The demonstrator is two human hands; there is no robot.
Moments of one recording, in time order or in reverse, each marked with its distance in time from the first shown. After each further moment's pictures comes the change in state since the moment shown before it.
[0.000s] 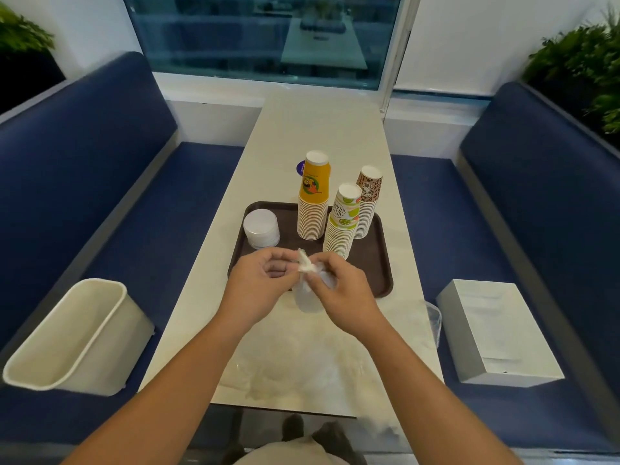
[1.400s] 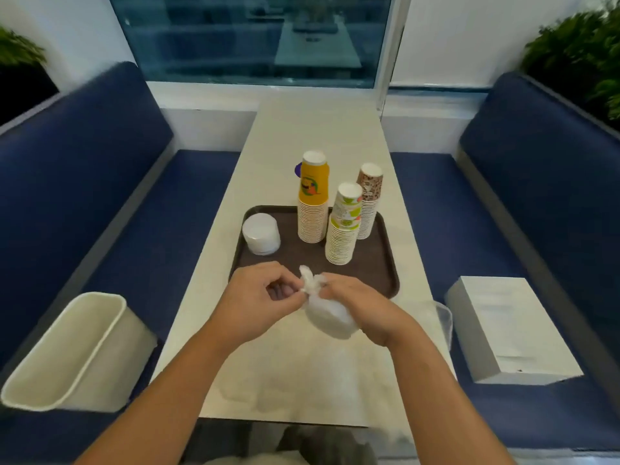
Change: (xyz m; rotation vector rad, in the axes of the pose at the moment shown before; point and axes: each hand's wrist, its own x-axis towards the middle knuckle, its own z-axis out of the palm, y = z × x) left_hand 0.000 -0.007 -0.016 0.384 -0.127 0.278; right_hand -0.001 -0.015 -0.021 0.313 -0.384 0.394
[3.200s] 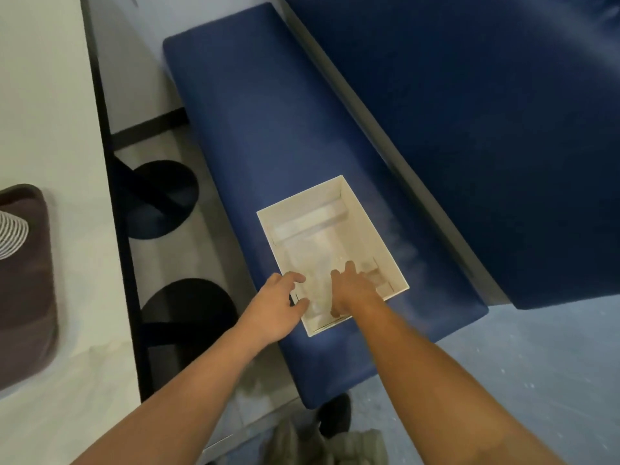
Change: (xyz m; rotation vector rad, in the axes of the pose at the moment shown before) left_hand 0.147 0.026 0.610 0.407 -0.730 -0.221; right_hand -0.025 0.452 -0.439 -0.809 0.126 0.752
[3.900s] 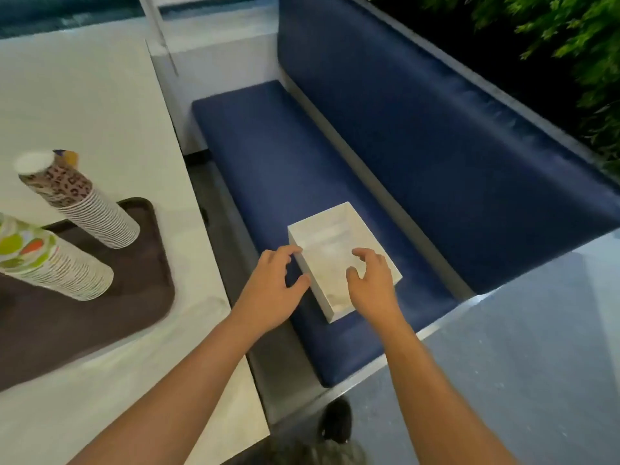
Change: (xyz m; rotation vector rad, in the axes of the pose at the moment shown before) left_hand -0.169 0.011 -0.124 -0.150 0.247 0.209; right_hand -0.230 -0.082 -0.040 0.869 0.715 0.011
